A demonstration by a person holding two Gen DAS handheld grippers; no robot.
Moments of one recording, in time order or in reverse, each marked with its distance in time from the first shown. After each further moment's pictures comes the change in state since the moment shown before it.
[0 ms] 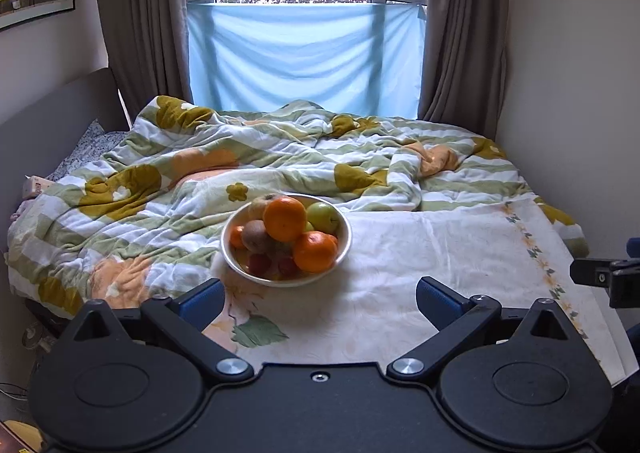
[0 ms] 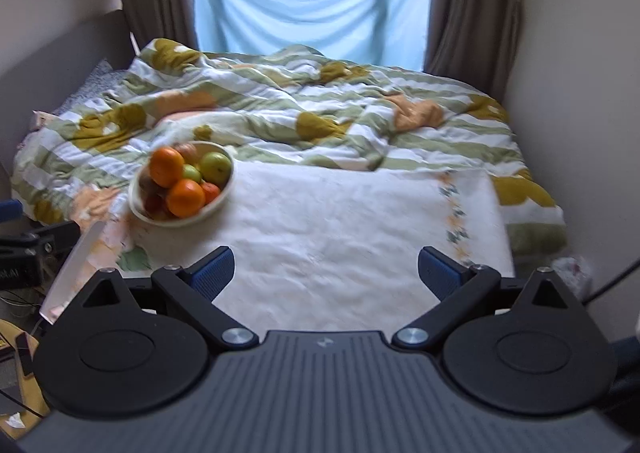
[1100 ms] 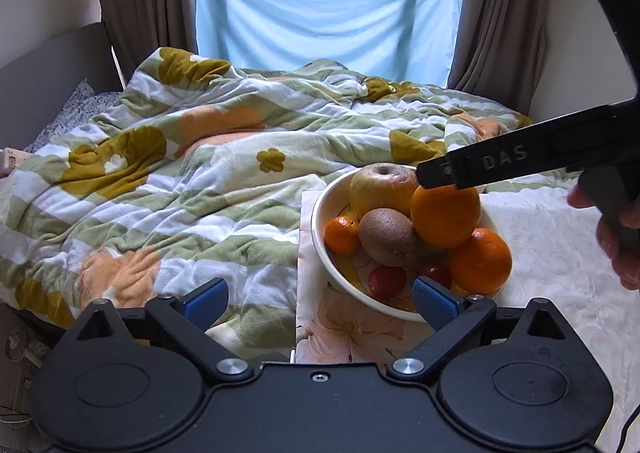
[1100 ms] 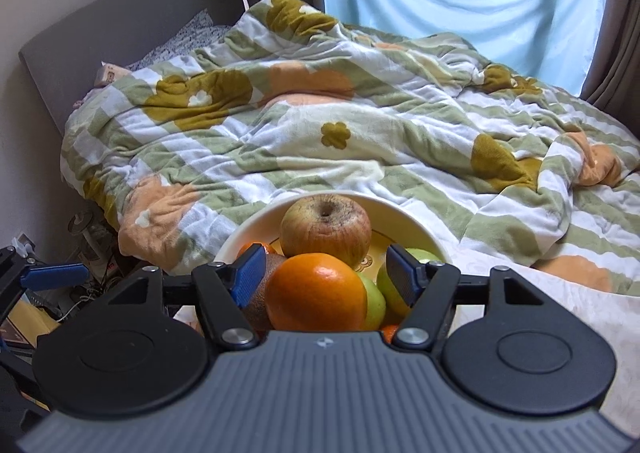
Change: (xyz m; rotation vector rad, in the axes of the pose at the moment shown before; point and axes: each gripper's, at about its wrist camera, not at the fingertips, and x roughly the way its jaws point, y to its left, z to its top) left arm 0.168 0.153 0.012 -0.011 0.088 -0.024; right arm 0.246 0.211 0.106 -0.203 0.049 0.310
